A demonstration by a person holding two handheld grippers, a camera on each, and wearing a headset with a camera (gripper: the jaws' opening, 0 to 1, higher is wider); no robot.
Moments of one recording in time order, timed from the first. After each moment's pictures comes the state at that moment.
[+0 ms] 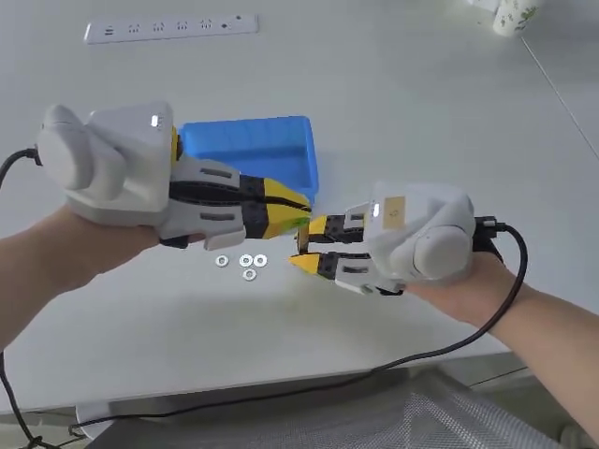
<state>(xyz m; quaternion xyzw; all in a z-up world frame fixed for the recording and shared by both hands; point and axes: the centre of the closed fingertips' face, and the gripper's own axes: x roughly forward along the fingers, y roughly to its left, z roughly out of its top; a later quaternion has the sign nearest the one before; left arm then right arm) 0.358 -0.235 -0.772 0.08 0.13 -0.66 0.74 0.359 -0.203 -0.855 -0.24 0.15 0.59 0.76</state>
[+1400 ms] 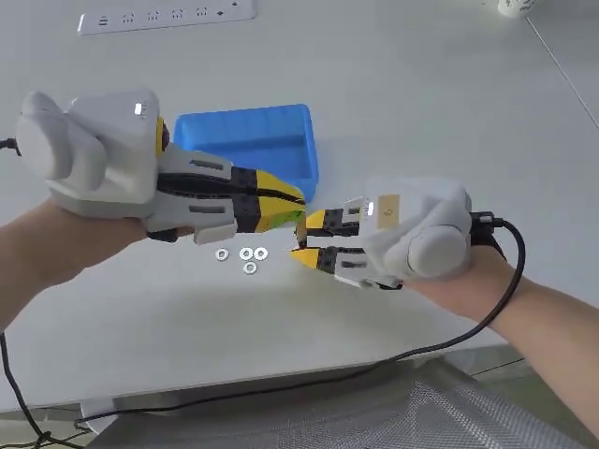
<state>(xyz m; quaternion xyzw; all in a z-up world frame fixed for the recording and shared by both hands) 0.362 -0.233 -0.774 0.08 0.14 -0.66 0.73 0.365 -0.203 -0.864 -0.26 0.15 0.58 0.76</state>
